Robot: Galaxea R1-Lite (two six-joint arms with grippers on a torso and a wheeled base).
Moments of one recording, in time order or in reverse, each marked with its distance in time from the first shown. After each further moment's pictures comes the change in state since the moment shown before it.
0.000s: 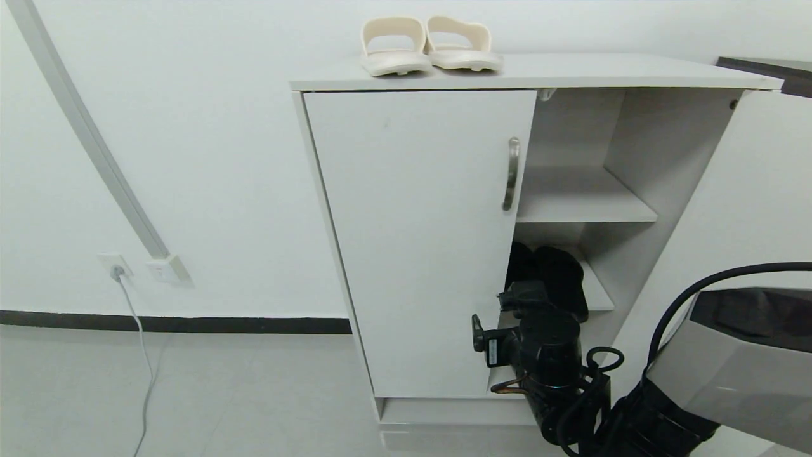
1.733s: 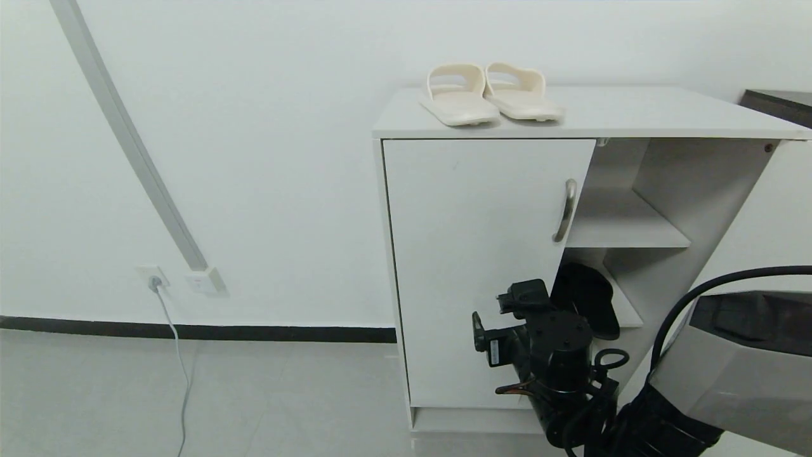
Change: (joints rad) left arm -0.001 0.000 0.001 0.000 0.000 0.006; right arm -0.002 0.000 0.035 -0.099 0.009 -0.089
